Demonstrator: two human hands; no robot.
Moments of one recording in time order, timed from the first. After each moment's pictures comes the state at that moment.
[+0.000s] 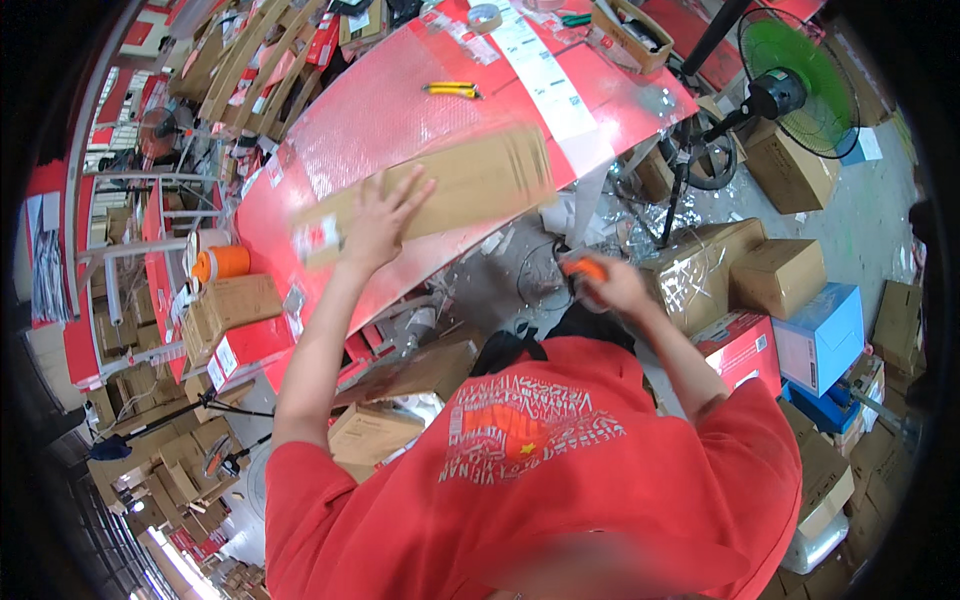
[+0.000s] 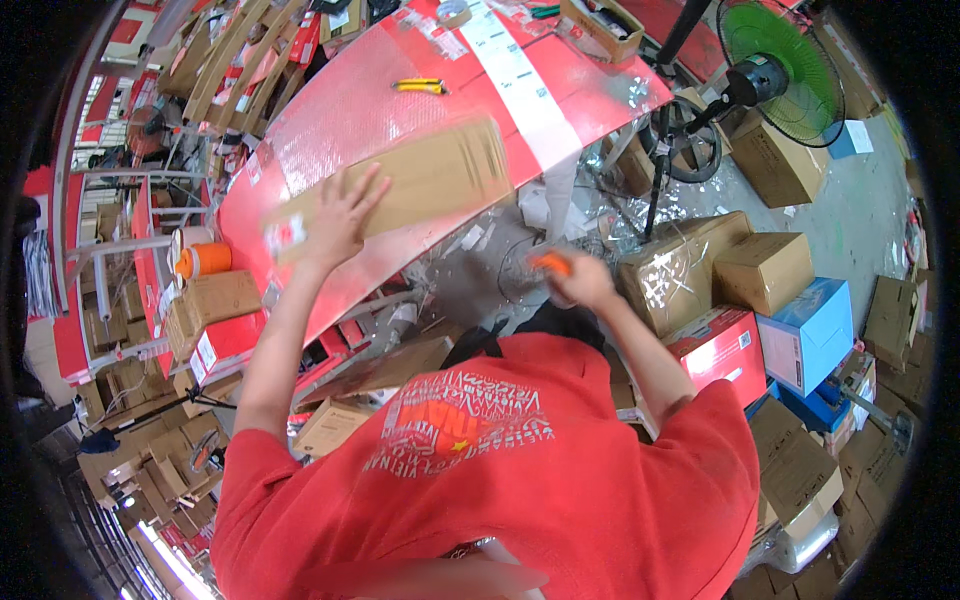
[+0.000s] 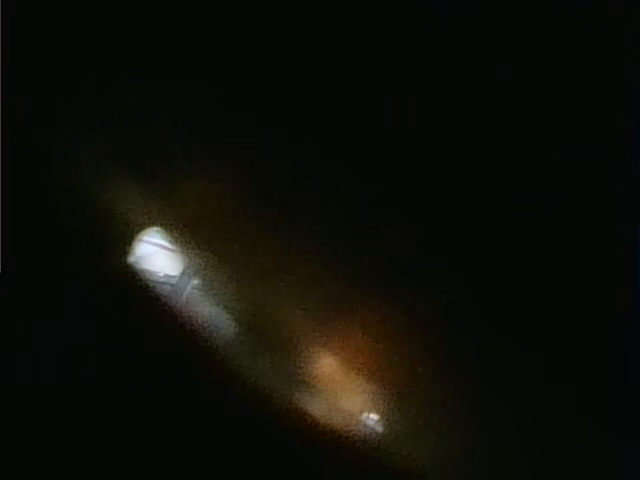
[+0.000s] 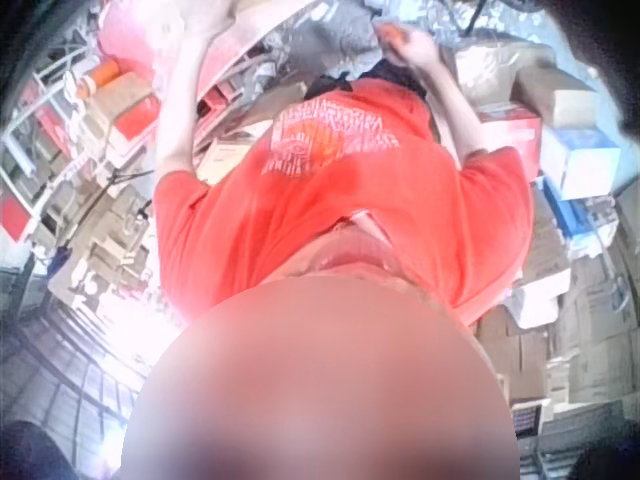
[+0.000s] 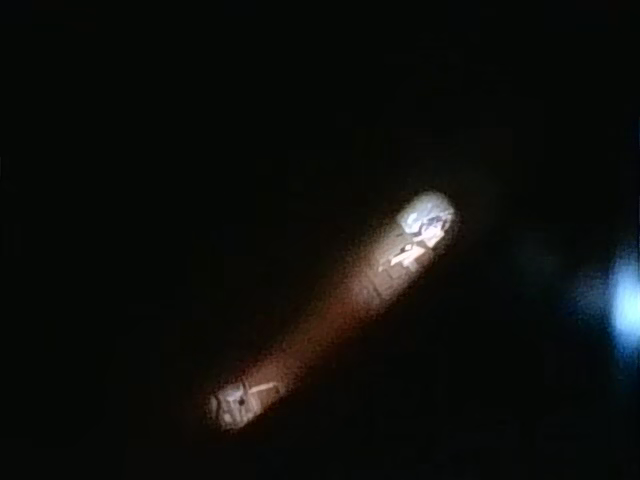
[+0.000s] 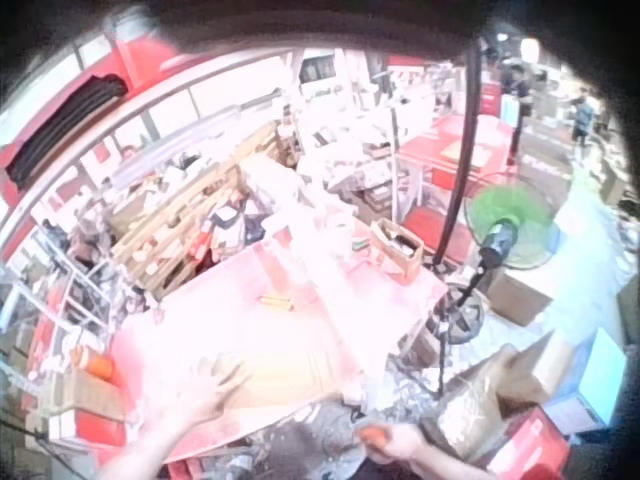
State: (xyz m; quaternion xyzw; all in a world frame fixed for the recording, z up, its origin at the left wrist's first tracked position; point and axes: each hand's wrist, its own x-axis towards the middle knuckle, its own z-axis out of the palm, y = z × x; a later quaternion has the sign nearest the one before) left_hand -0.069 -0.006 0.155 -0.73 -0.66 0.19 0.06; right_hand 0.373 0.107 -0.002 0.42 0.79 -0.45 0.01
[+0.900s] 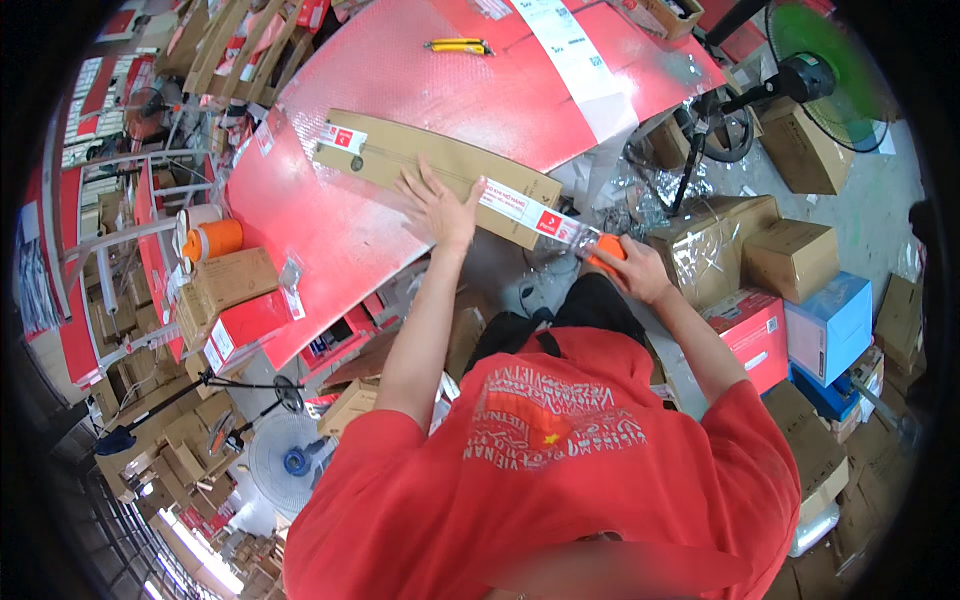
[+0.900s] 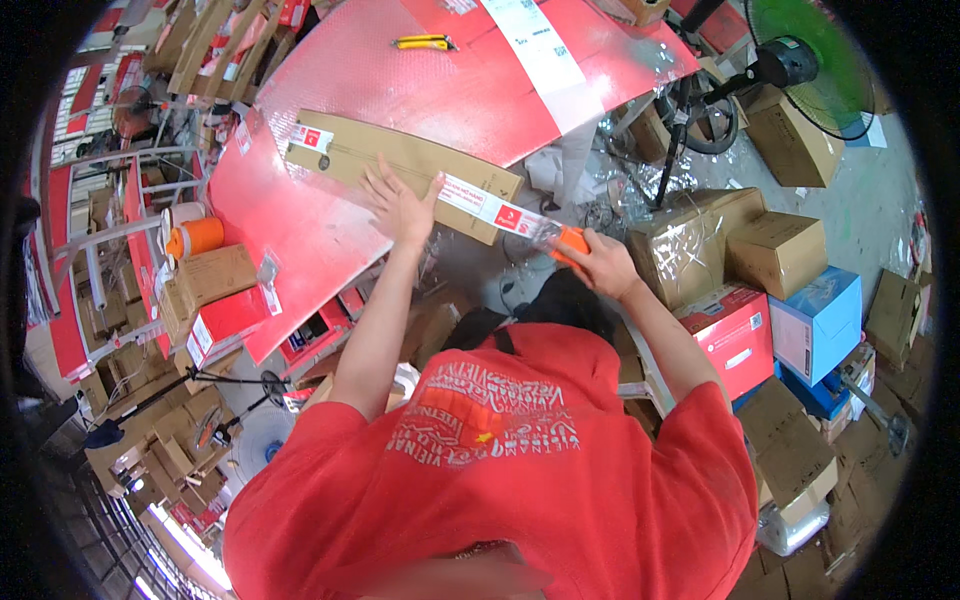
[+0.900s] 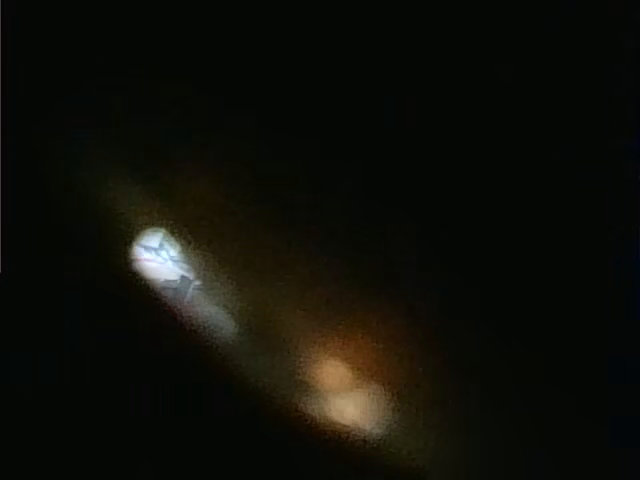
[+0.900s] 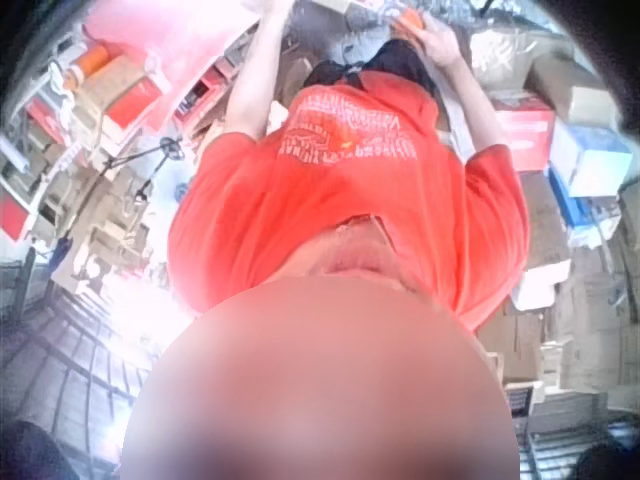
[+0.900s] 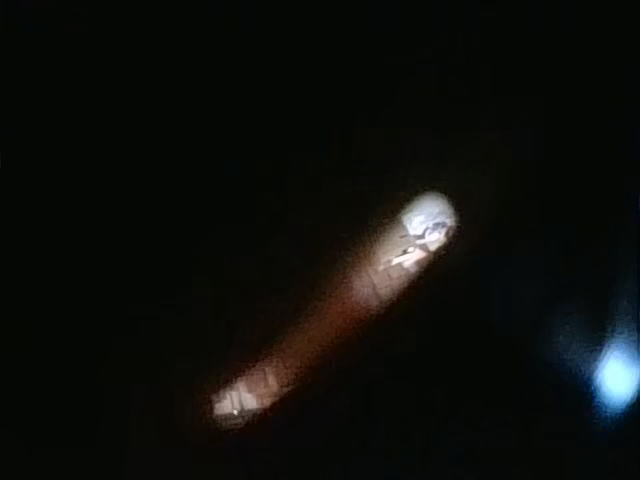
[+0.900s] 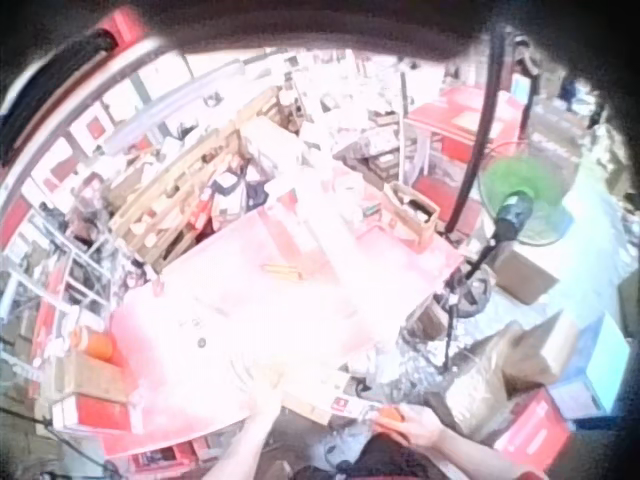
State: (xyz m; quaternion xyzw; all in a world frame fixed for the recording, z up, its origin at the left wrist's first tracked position) left_hand 0.016 -0.003 -0.004 -0.42 -0.90 -0.15 0.04; right_hand 0.372 0.094 0.001 0.17 0.95 -0.24 -0.14
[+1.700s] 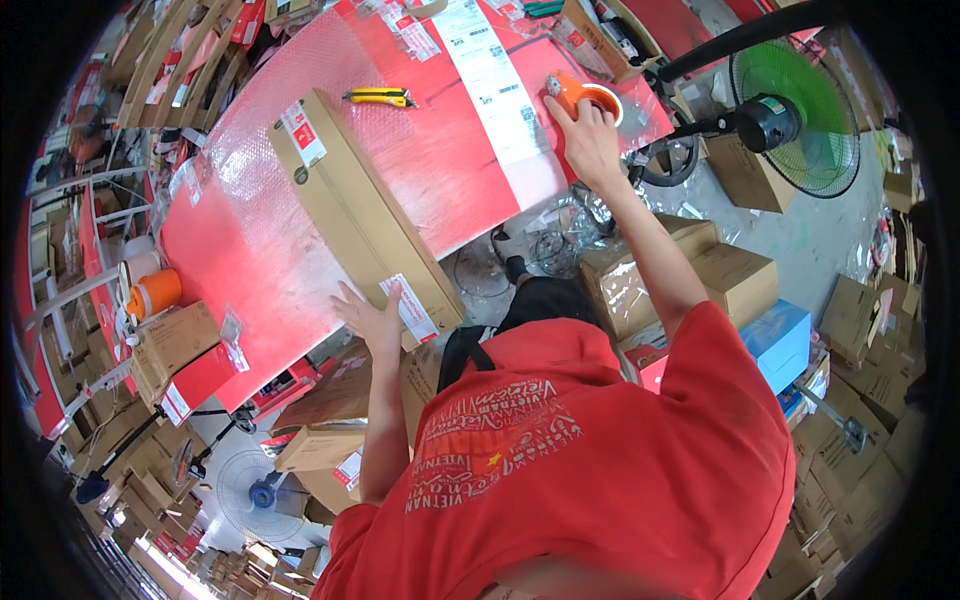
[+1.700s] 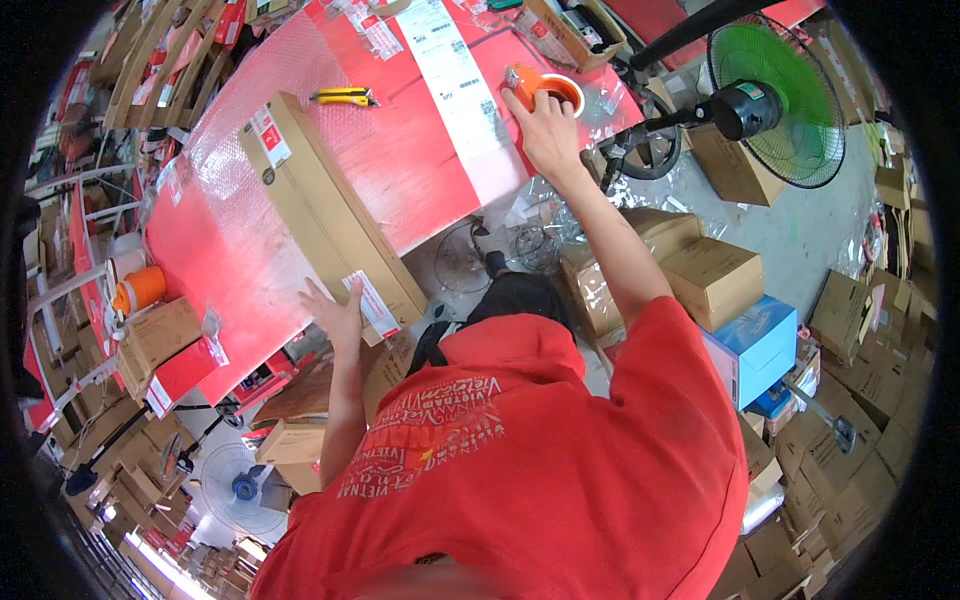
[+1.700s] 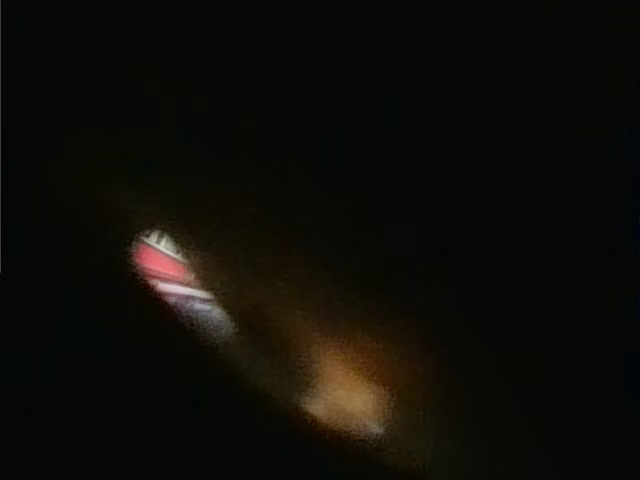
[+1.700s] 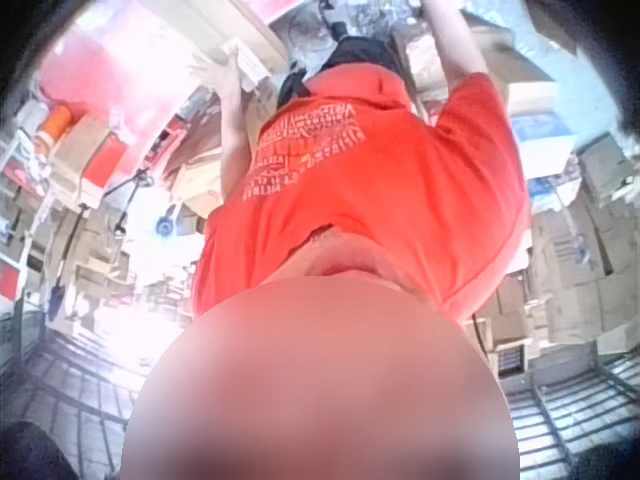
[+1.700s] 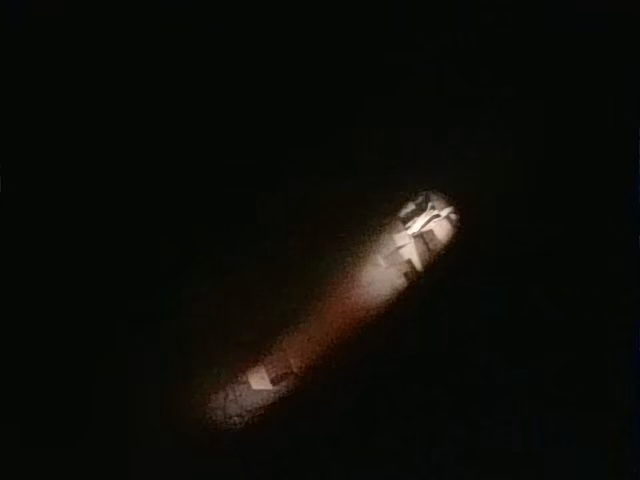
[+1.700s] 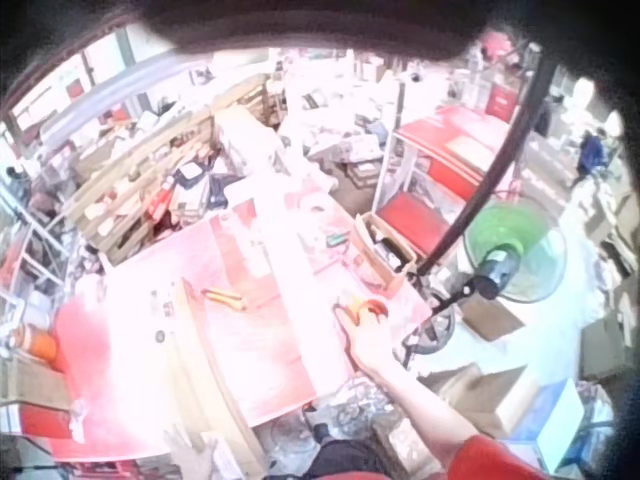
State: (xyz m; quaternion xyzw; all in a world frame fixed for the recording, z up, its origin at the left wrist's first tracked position) left_hand 0.058 -0.031 0.023 -0.18 -0.96 -0.19 -0.11; right_hand 0.270 0.393 0.019 0.36 0.93 -0.02 -0.11
